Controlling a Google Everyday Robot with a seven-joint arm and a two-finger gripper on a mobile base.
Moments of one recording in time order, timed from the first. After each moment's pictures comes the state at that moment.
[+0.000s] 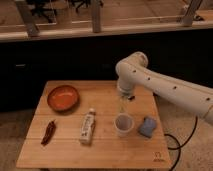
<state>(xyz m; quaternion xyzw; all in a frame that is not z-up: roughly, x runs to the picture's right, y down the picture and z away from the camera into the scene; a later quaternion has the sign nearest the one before) 0.087 0.067 0.754 -0.29 -0.04 0.03 0.96</state>
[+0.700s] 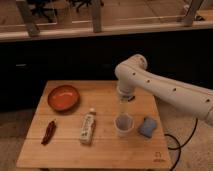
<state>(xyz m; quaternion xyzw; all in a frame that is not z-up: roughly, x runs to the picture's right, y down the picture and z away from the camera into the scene) 0.085 0.081 0.751 -0.30 -0.03 0.03 0.95</state>
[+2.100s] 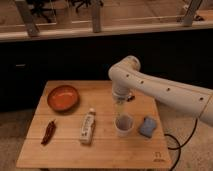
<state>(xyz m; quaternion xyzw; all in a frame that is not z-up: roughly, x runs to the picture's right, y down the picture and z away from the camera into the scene) 0.063 0.092 0.747 -0.32 -0.03 0.00 0.95</state>
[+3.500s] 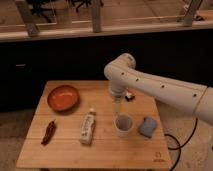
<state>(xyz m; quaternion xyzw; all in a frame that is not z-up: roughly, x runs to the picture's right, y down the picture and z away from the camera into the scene) 0.056 0.079 0.751 -0.31 -0.02 -0.01 0.95</state>
